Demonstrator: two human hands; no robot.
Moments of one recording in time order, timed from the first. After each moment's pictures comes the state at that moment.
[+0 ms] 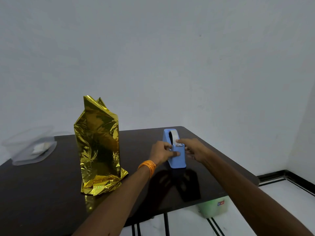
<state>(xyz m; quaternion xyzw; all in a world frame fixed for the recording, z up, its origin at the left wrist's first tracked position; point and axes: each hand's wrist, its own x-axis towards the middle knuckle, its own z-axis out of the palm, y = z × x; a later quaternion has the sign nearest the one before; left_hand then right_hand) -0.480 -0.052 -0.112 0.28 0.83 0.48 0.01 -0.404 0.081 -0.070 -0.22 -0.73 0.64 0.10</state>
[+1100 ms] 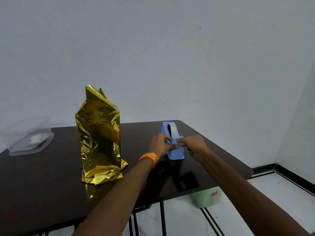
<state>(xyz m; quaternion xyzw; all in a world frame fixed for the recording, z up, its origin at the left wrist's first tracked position) -0.482 -0.051 -0.117 0.30 0.84 0.44 -0.03 -0.394 0.072 -0.088 -0.29 -0.74 0.58 0.19</state>
